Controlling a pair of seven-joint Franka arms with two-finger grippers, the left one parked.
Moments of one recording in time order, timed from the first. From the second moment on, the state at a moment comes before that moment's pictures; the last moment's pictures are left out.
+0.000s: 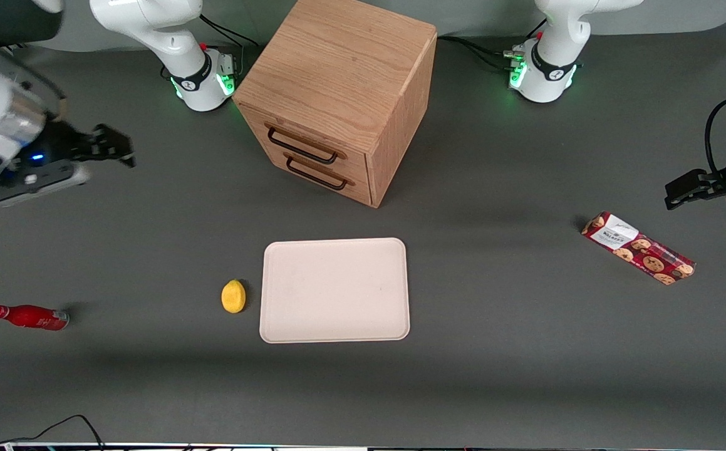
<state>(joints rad) 0.23 0.00 0.01 -1.60 0.03 1.47 -0.15</state>
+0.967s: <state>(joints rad) 0.56 0.10 -0.01 -1.58 0.14 1.49 -0.15</state>
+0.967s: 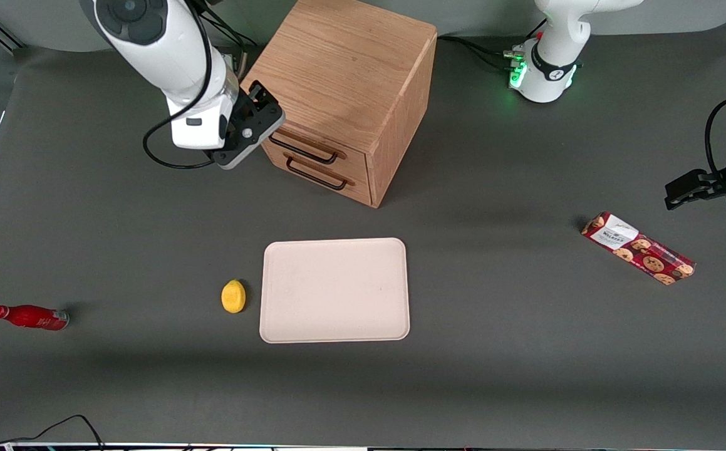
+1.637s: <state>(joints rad) 0.52 0.20 -0.01 -1.59 0.30 1.50 -0.22</state>
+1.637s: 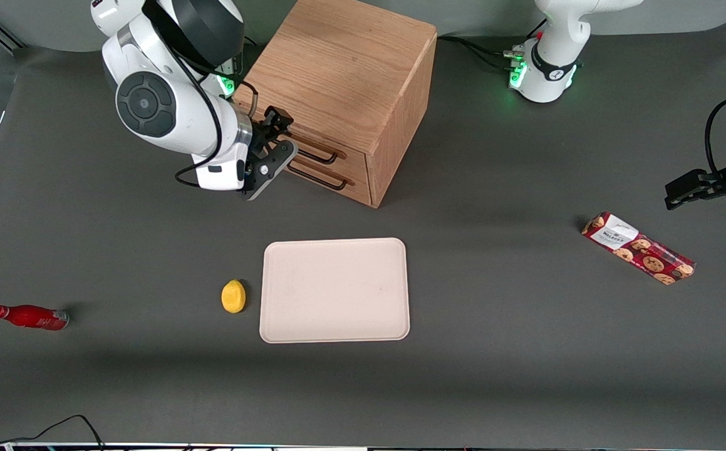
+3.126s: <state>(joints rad) 0.52 0.28 0.05 -1.72 0.31 1.64 -0.29</state>
